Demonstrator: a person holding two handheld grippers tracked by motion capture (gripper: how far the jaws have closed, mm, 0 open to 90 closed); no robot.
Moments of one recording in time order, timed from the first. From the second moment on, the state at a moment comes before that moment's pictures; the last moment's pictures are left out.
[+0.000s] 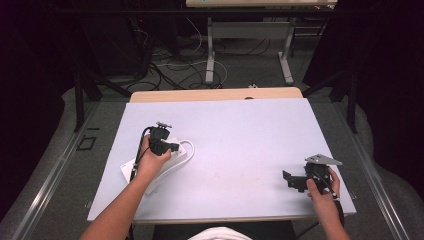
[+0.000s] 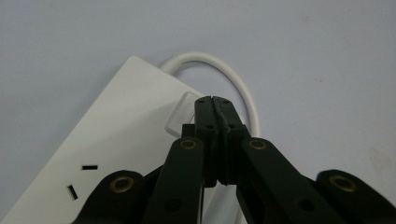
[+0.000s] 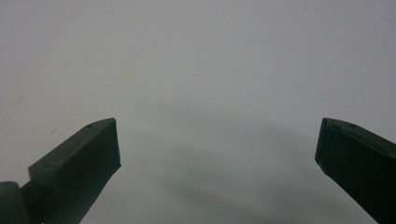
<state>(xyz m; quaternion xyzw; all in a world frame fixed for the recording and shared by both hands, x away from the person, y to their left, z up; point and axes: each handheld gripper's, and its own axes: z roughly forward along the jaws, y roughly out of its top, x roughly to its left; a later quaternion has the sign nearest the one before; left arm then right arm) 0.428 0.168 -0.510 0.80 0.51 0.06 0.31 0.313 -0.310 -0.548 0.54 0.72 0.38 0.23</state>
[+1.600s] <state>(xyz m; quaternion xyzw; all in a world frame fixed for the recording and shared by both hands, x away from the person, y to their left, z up) 0.393 0.208 -0.492 0.78 0.53 0.06 0.32 0.313 -0.310 -0.548 0.54 0.72 0.38 0.23</state>
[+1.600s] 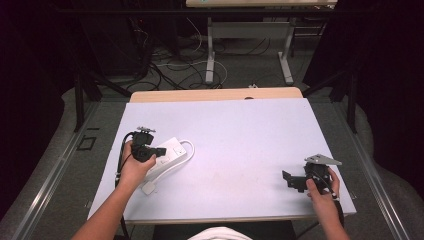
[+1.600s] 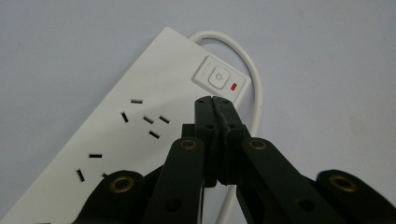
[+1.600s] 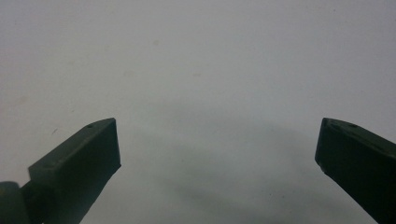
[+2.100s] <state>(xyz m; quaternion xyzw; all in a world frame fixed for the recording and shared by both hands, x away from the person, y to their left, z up) 0.388 0.219 -0.498 0.78 0.54 0.06 0.31 0.313 -0.309 -0.548 0.54 0.71 0.38 0.23</state>
